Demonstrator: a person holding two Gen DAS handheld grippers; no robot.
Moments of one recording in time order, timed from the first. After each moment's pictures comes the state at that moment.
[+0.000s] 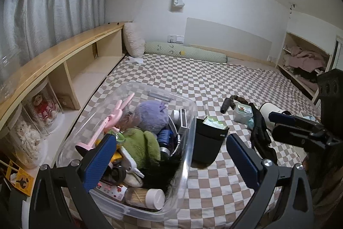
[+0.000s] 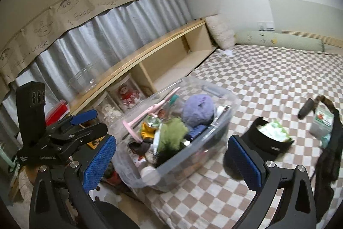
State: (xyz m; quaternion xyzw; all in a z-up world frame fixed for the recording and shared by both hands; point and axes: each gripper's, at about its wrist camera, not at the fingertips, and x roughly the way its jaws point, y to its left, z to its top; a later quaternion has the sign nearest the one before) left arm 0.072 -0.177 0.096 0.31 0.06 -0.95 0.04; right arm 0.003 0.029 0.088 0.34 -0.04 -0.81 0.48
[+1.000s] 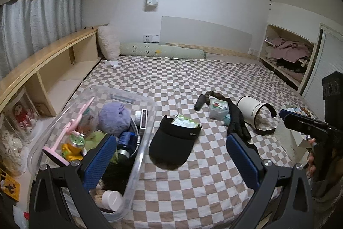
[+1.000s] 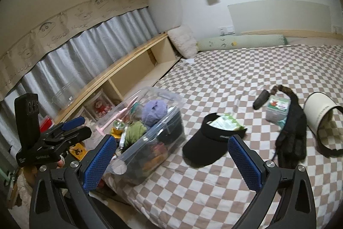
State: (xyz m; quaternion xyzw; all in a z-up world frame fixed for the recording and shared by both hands) left arm 0.055 -0.097 0.097 0.31 0.05 -0.95 -0.01; right arm -0.005 0.155 0.087 0.33 -0.08 -0.86 0.39
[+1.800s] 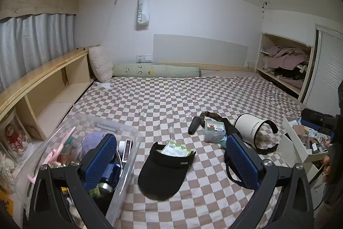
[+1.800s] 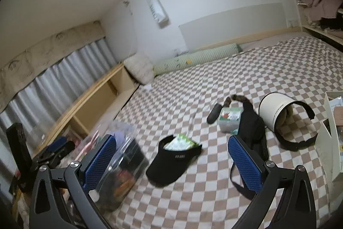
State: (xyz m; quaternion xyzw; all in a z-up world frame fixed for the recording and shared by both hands) left arm -0.001 -0.051 0.099 0.24 0.02 -0.97 -0.01; right arm -0.039 0.237 0.092 0.29 -0.15 -0.91 0.26
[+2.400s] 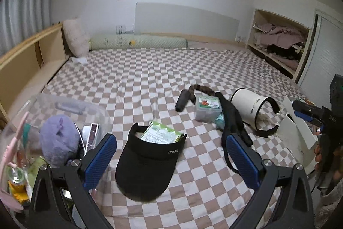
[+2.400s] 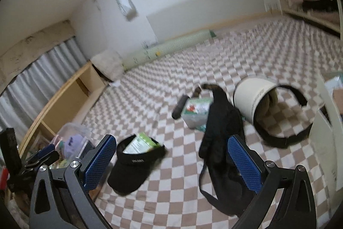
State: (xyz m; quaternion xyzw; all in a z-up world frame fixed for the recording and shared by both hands) left arm -0.094 -0.043 0.011 0.34 0.04 -0.94 -0.07; right arm -0.128 0.273 -0.002 0.35 -0.16 -0.90 0.19
